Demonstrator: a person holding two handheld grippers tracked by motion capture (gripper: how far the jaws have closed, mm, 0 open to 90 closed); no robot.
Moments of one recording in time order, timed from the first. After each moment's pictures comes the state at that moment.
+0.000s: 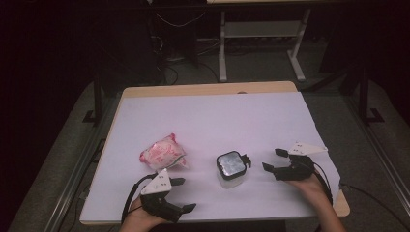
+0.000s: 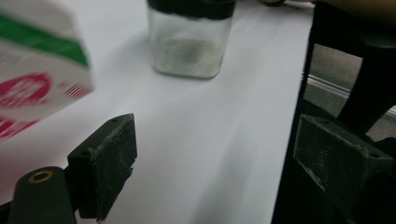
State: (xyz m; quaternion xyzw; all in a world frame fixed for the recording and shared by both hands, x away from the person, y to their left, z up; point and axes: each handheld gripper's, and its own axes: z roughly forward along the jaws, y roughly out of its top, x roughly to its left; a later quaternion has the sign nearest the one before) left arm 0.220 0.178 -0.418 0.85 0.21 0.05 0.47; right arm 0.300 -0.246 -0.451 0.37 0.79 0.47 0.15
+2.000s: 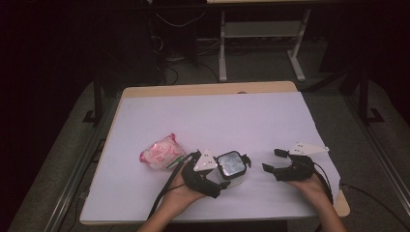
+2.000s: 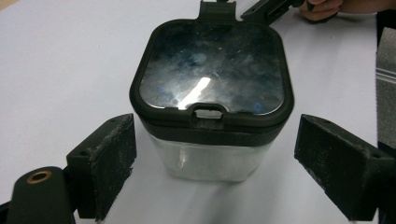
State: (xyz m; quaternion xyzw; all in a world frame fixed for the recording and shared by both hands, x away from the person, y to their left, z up) left arm 0.274 0.084 -0.407 0.88 0.20 0.11 0.42; right arm 0.299 -0.247 -0.450 0.36 0.79 0.48 0.13
